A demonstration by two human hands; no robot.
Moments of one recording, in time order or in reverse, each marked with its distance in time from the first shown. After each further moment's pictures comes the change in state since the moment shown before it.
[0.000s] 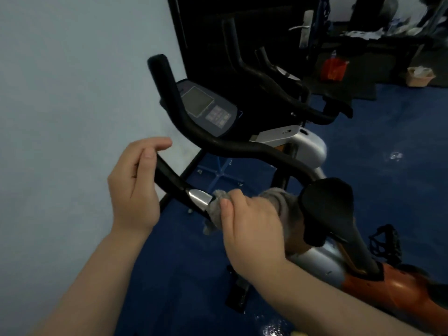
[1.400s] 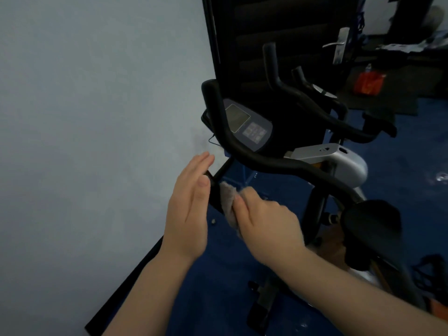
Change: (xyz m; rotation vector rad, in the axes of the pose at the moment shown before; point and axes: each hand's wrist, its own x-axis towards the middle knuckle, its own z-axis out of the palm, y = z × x) left_hand -0.021 0.015 -0.010 -0.017 -0.209 -0.169; right_hand 0.031 -0.010 0.006 -0.211 -0.291 -0.251
